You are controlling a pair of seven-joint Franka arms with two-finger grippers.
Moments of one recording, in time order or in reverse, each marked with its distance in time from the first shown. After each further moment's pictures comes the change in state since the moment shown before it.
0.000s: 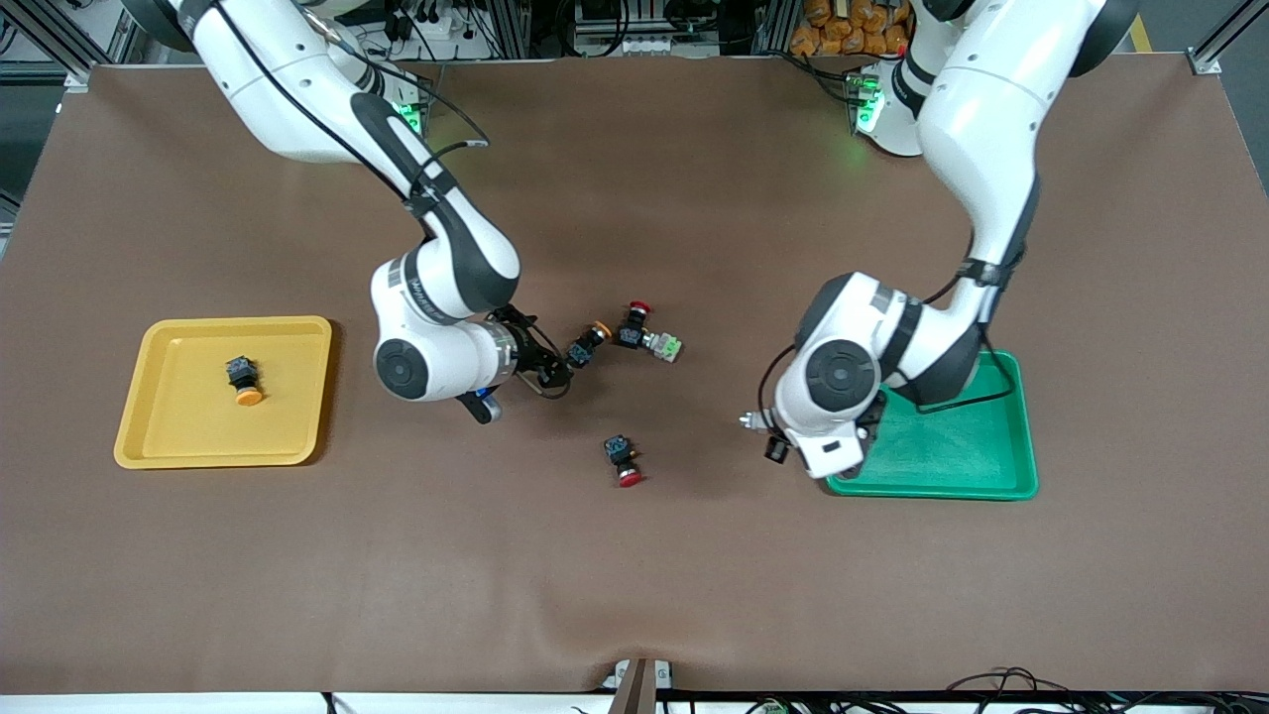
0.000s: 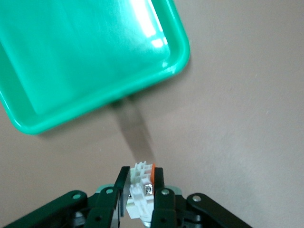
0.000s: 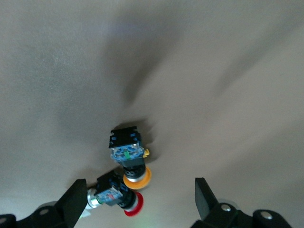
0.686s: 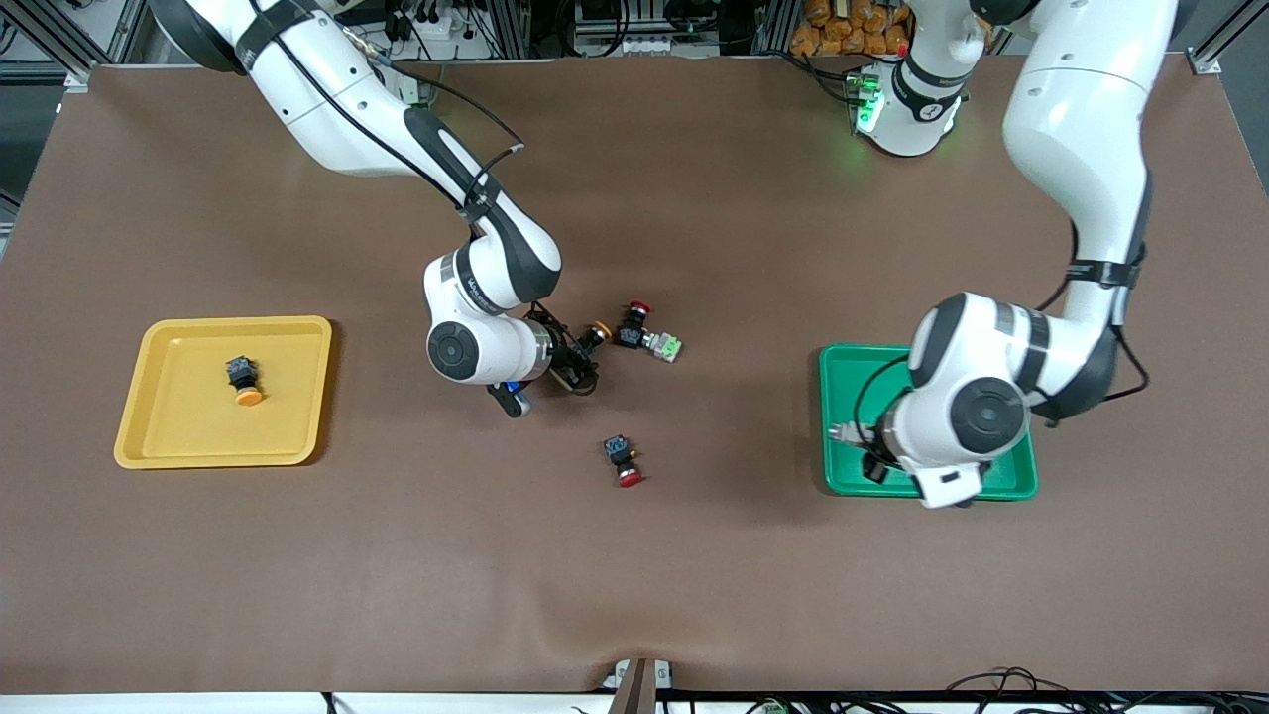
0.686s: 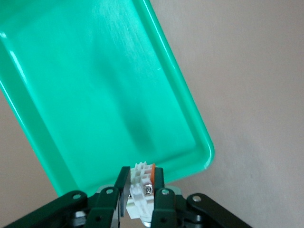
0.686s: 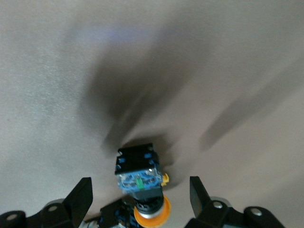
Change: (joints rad) left arm 0.186 -0.027 0.002 -0.004 0.000 -0.080 0.229; right arm 0.066 0.061 0.002 -0.041 -0.019 0.200 0.022
